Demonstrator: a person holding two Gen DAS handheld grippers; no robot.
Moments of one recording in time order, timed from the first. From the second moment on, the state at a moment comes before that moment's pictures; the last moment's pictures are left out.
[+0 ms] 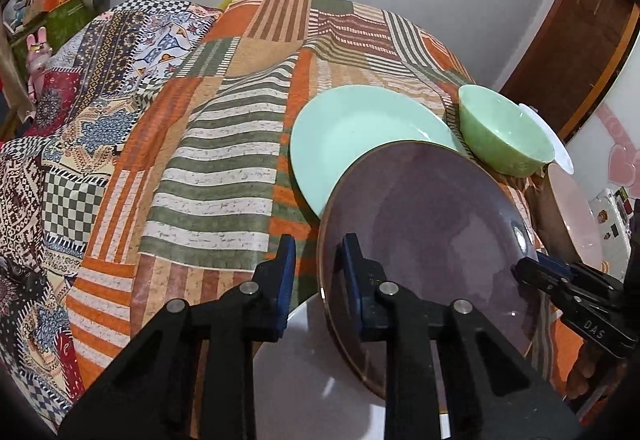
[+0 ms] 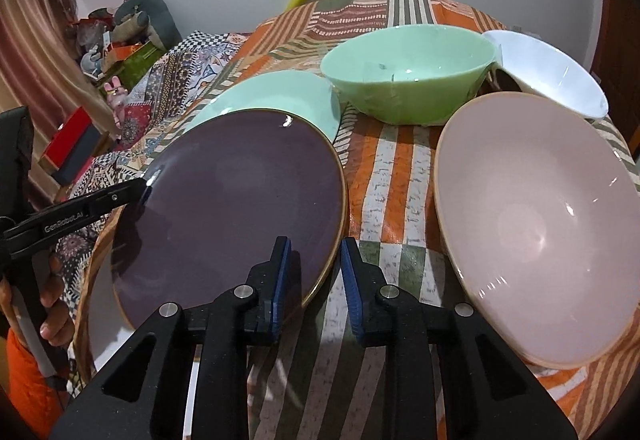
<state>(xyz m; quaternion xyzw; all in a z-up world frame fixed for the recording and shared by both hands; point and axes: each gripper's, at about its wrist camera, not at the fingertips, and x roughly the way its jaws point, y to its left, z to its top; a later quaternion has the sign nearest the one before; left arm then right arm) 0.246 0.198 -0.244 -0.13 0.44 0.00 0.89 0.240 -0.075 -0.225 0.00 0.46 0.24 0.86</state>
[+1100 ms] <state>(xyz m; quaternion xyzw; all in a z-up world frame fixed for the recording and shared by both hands) 0.154 0.140 -0.163 -0.10 0.41 -0.04 0.91 0.194 -0.099 -0.171 0.00 0.42 0.24 0.88</state>
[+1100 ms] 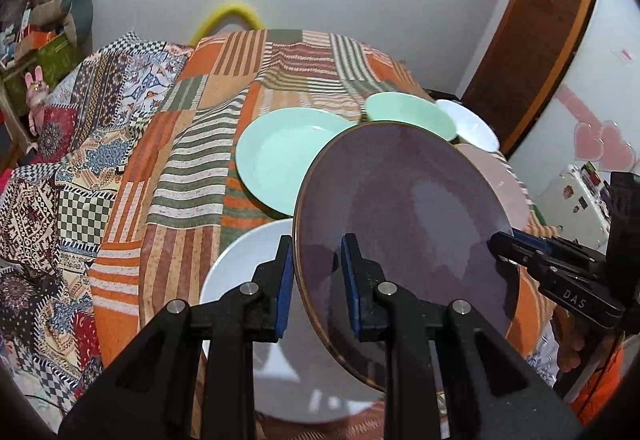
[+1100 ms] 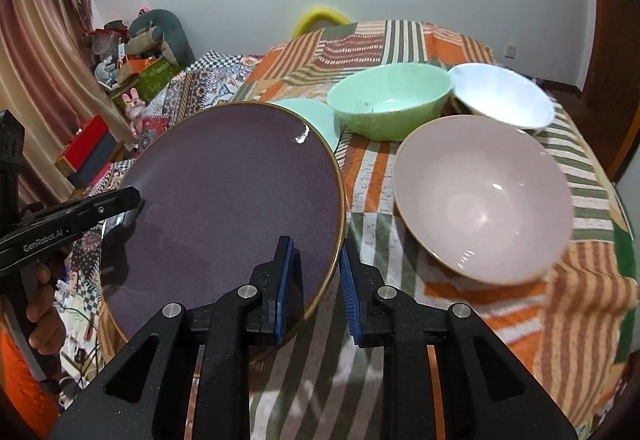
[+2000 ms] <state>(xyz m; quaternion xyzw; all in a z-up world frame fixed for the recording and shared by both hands) 0.110 0.042 -0.174 -0.06 0.47 -0.07 0.88 0.140 -0.173 -0.177 0.02 0.41 0.20 0.89</state>
